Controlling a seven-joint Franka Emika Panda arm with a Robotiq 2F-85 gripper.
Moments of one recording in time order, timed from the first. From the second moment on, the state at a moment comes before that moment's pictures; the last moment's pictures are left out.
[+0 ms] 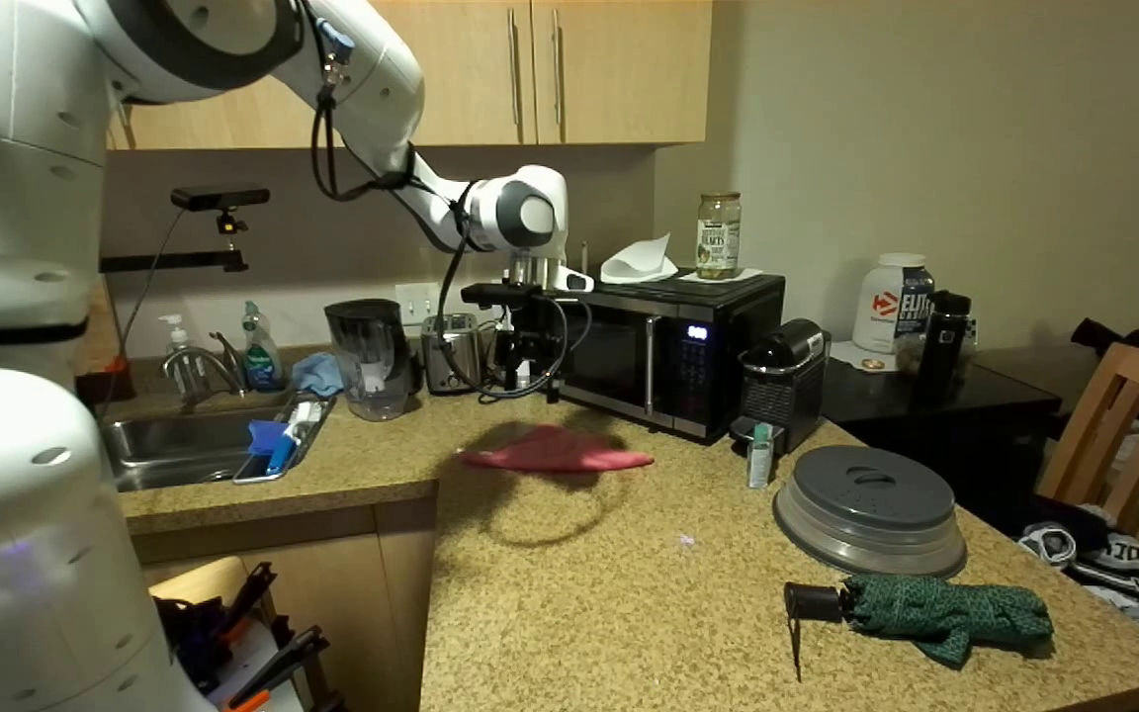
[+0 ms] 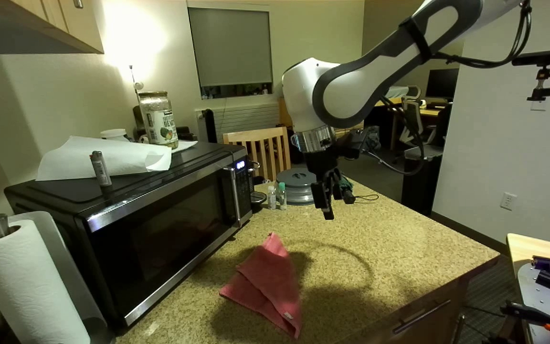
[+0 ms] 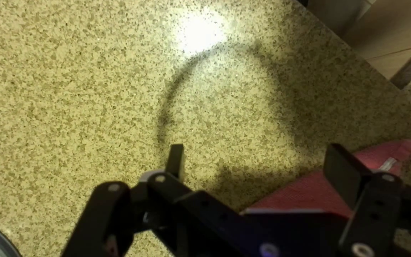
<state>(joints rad) 0.15 0.30 0.07 -1.91 -0.11 1.97 0.13</state>
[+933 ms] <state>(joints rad) 0.15 0.63 0.06 -1.56 -0.11 2.03 0.11</state>
